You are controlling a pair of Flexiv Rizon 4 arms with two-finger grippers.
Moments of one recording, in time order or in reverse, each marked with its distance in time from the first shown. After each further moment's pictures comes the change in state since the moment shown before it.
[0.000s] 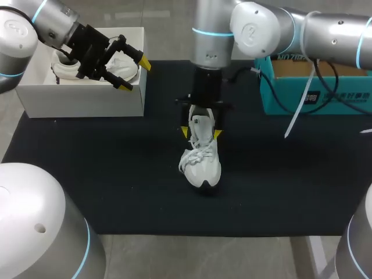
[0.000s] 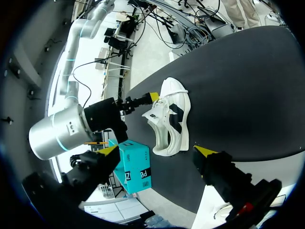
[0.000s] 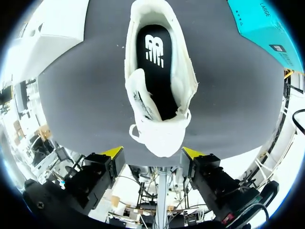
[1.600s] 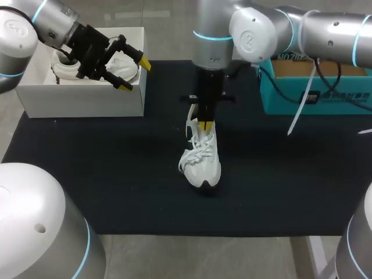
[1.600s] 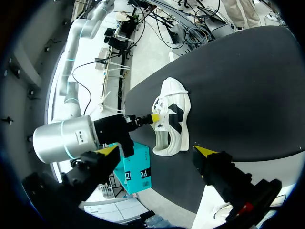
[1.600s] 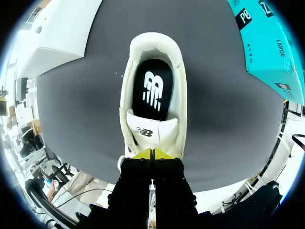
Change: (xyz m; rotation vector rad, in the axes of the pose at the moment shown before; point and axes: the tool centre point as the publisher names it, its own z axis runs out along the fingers) left arm 0.000 0.000 0.000 0.000 0.000 0.000; right arm -0.015 0.068 0.010 -0.140 -0.044 -0.139
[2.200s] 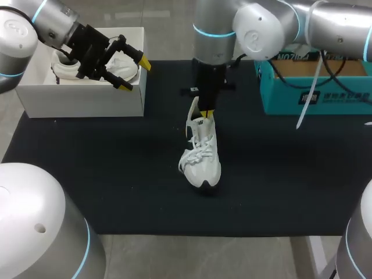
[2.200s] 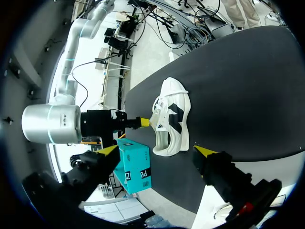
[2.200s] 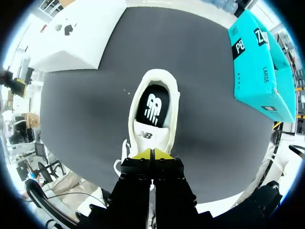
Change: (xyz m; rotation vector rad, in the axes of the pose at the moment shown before) left arm 0.000 0.000 0.000 0.000 0.000 0.000; right arm -0.006 0.008 -0.040 -0.210 -0.067 -0.145
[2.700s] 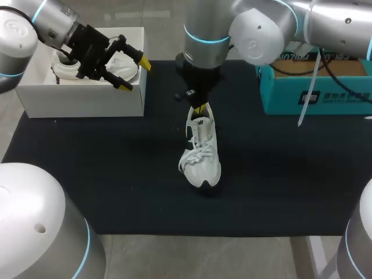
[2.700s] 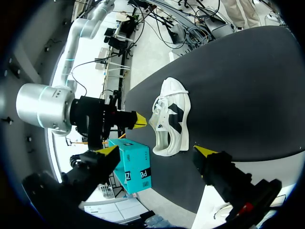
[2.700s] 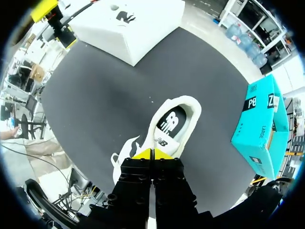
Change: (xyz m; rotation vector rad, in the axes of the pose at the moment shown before) left arm 0.000 0.000 0.000 0.000 0.000 0.000; right arm 0.020 0.005 -0.018 -0.117 -0.022 -0.431
